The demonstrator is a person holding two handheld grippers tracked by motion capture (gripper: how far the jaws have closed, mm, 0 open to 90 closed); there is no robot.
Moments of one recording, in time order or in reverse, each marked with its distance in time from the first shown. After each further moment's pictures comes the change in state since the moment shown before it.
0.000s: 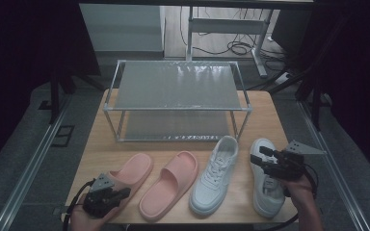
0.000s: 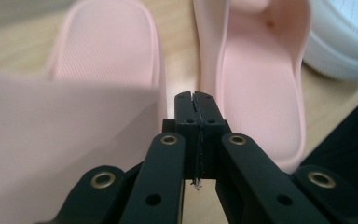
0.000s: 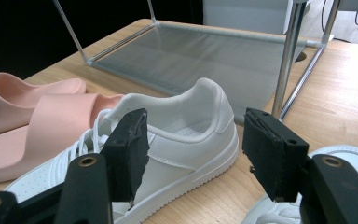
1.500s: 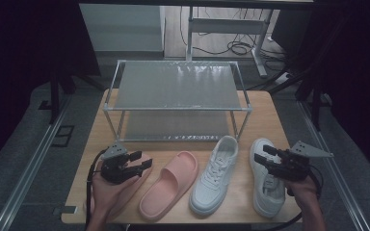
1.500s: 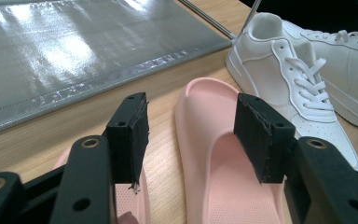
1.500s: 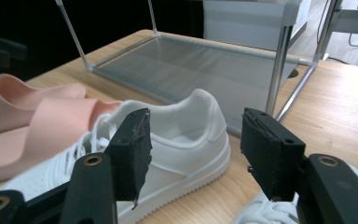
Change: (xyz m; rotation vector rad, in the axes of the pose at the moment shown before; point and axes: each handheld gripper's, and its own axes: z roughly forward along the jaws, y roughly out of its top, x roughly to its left) left arm 0.002 0.091 0.019 -0.235 -0.067 0.026; right arm -0.004 0.000 -0.011 -0.051 -0.001 -0.052
